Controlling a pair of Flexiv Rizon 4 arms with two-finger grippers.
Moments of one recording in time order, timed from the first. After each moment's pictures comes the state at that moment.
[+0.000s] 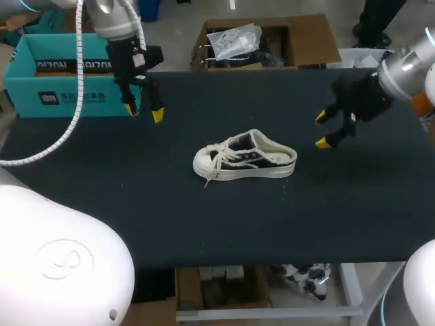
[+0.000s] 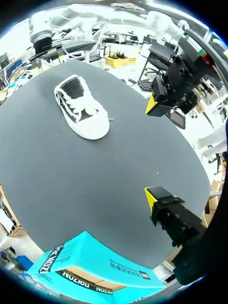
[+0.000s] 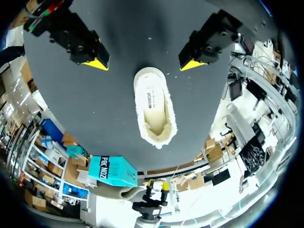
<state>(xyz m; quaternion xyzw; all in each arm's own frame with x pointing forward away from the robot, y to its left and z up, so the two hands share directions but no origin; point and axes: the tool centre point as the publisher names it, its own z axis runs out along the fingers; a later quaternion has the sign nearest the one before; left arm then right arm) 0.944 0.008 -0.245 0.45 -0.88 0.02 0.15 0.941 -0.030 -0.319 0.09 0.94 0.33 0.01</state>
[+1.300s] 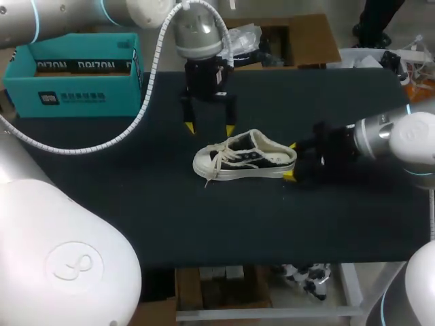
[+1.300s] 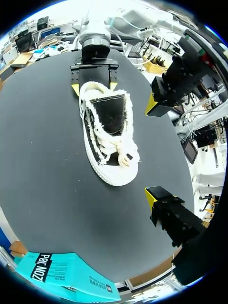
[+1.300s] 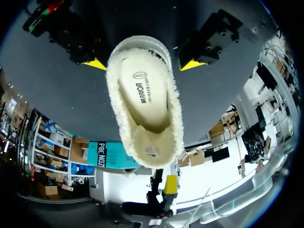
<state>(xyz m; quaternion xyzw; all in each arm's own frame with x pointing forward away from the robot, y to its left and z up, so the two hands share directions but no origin) 0.914 -0.143 -0.269 0.59 -0.80 -0.02 0.12 0.934 0.040 -0.416 0.10 0.88 0.47 0.04</state>
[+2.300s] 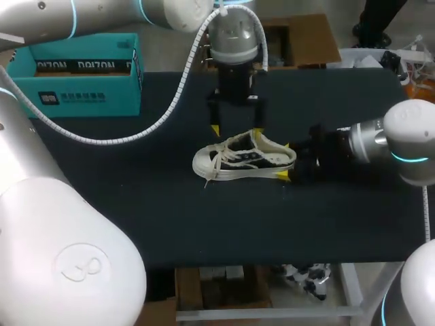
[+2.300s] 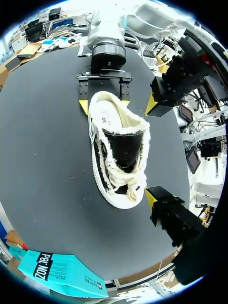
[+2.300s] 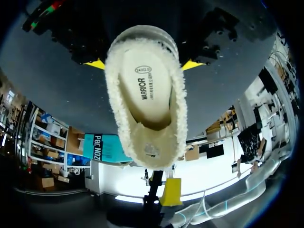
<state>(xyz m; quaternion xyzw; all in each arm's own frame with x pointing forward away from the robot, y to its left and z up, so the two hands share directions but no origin) 0.911 -0.208 -0.275 0.63 -0.77 -0.04 0.08 0.940 0.055 -0.425 0.07 0.86 0.50 0.04</state>
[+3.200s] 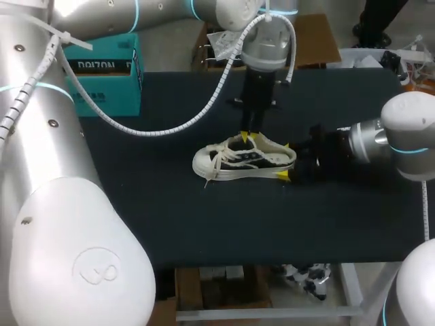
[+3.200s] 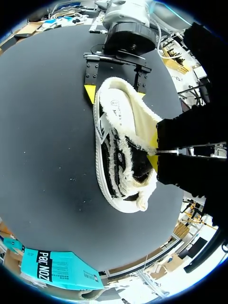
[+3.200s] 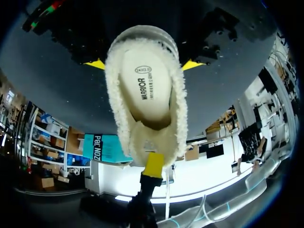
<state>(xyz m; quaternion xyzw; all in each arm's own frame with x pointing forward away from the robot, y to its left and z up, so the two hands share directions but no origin) 0.927 -0.227 -0.304 0.65 -0.75 -0.13 0.05 0.940 0.055 -0.425 0.07 0.86 0.50 0.04</state>
